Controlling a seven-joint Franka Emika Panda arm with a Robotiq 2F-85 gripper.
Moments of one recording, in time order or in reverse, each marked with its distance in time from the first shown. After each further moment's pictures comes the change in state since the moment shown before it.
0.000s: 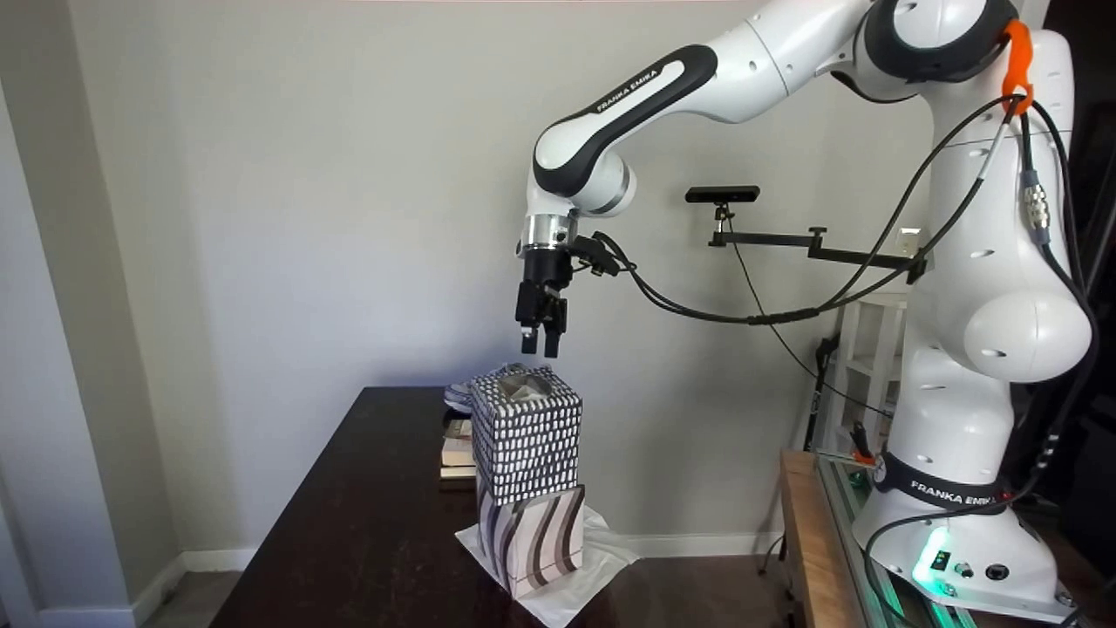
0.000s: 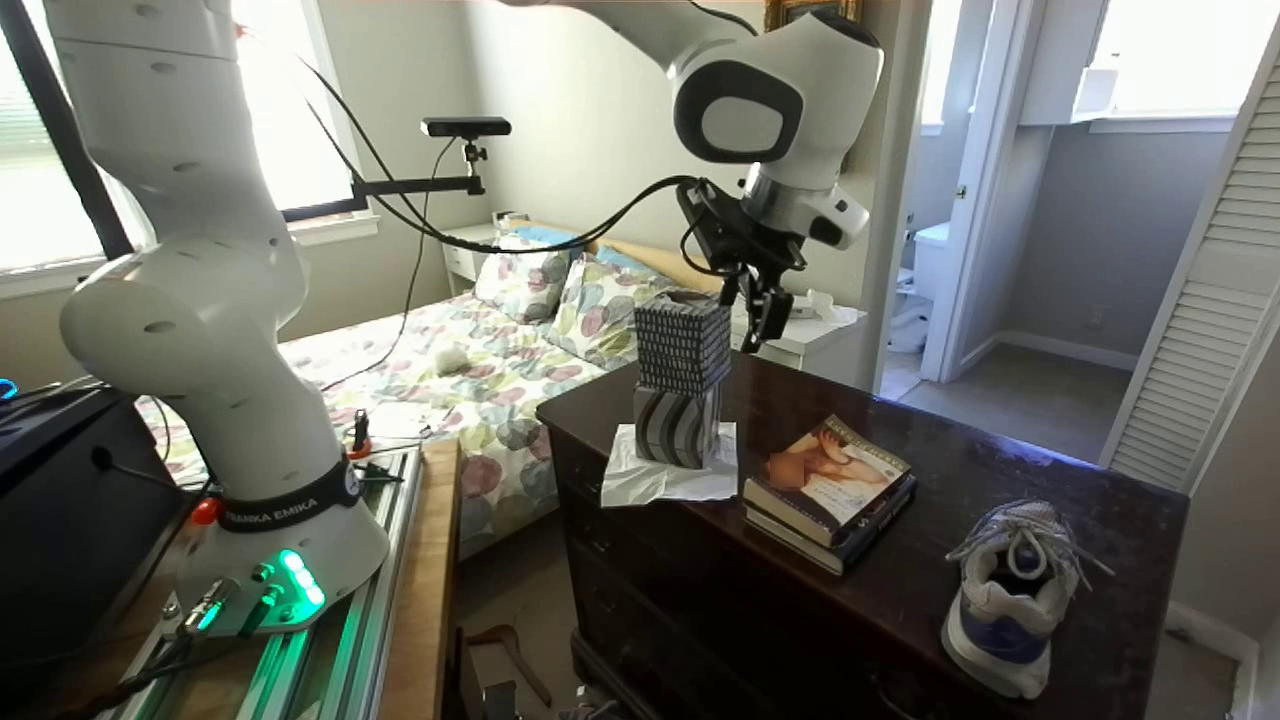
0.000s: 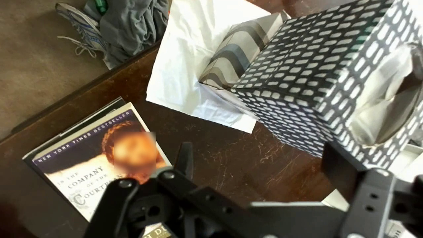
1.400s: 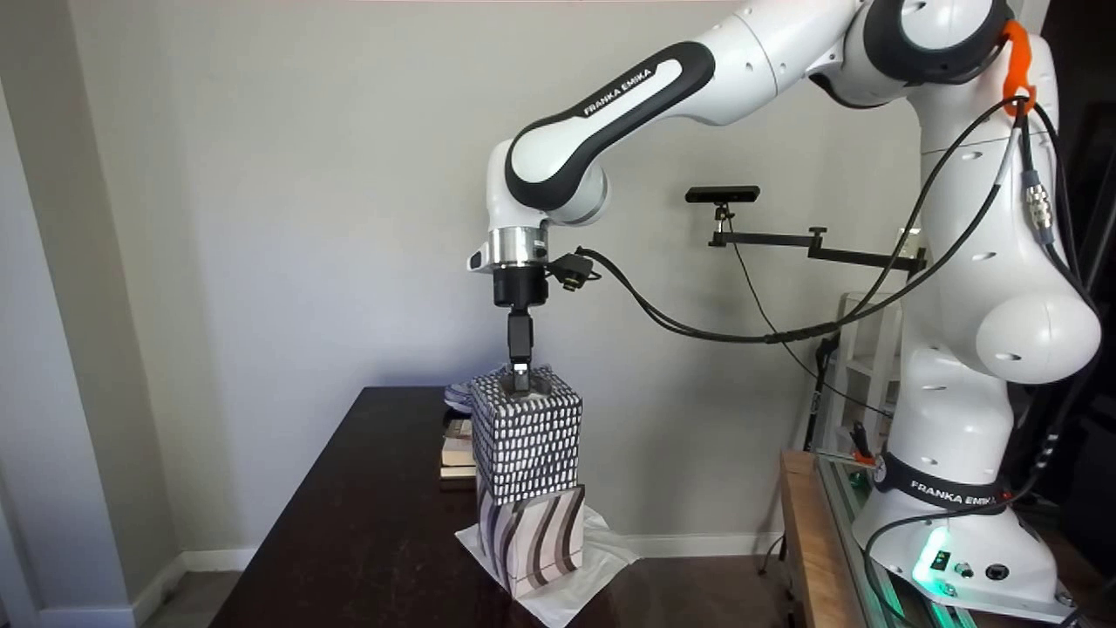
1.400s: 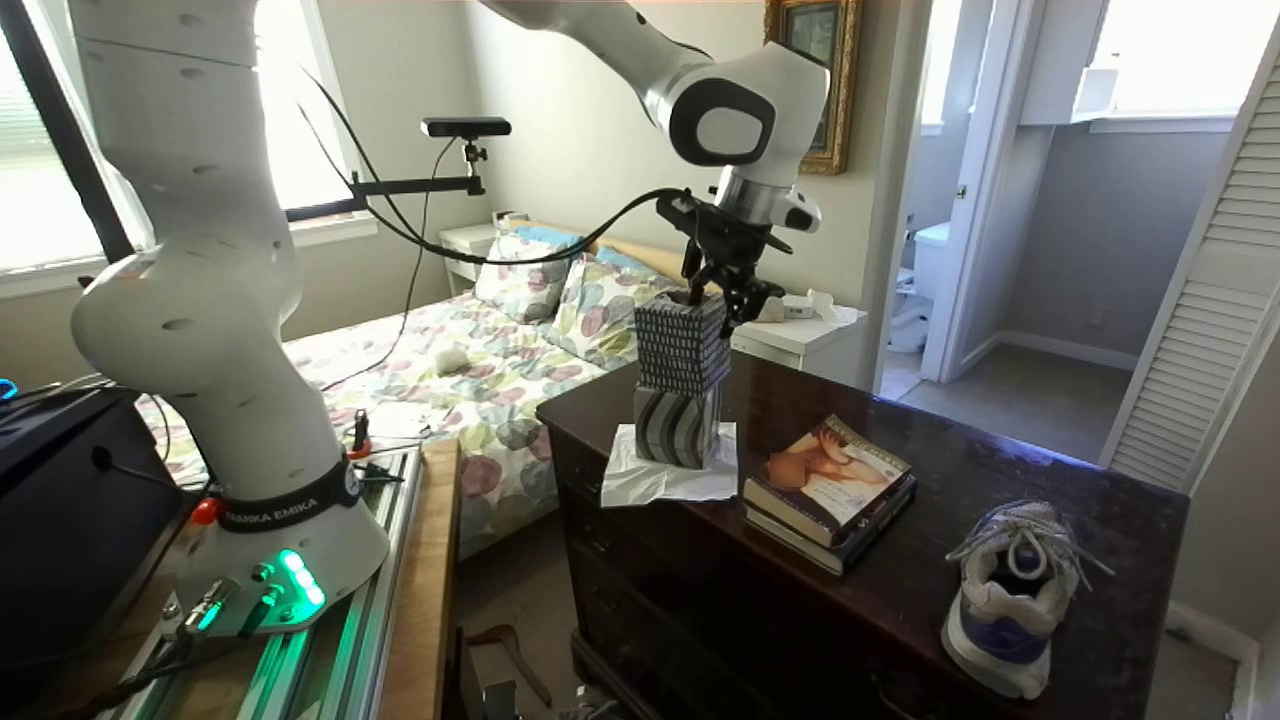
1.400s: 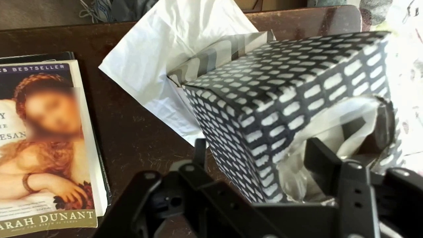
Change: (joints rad) arm 0.081 0.060 0.097 0.048 -0.104 0.000 -0.180
